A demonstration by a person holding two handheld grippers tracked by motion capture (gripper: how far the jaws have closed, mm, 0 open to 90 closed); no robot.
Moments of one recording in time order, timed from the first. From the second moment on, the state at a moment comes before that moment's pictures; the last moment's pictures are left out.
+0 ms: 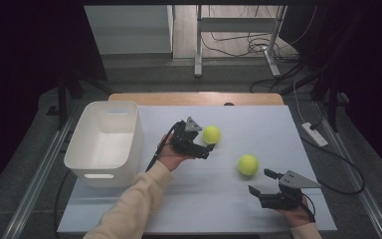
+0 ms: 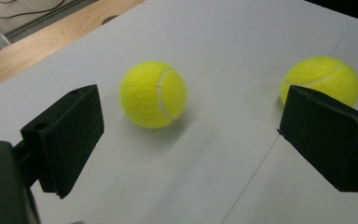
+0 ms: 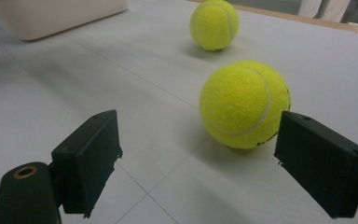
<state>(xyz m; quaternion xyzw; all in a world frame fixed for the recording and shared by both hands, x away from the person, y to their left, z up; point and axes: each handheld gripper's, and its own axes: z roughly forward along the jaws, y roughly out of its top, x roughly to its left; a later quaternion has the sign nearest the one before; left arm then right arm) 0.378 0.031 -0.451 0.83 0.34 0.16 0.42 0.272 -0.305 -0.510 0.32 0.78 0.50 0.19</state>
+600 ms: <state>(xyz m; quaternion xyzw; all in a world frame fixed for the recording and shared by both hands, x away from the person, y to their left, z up) 0.399 0.029 -0.453 0.83 0.36 0.16 0.41 0.272 -0.304 -0.510 0.31 0.78 0.50 0.19</state>
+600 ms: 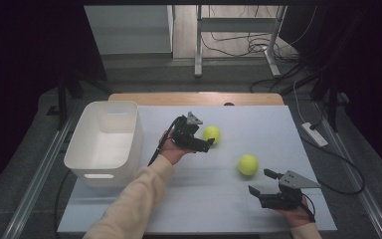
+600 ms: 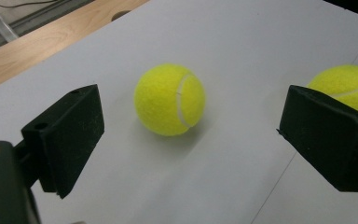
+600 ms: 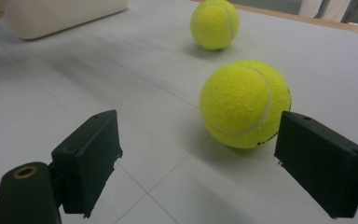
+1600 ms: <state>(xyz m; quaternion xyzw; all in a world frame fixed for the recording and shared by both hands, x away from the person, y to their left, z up) 0.432 0.009 -0.472 0.84 0.37 0.14 0.38 0.273 -0.306 -0.511 0.32 0.78 0.50 0.19</state>
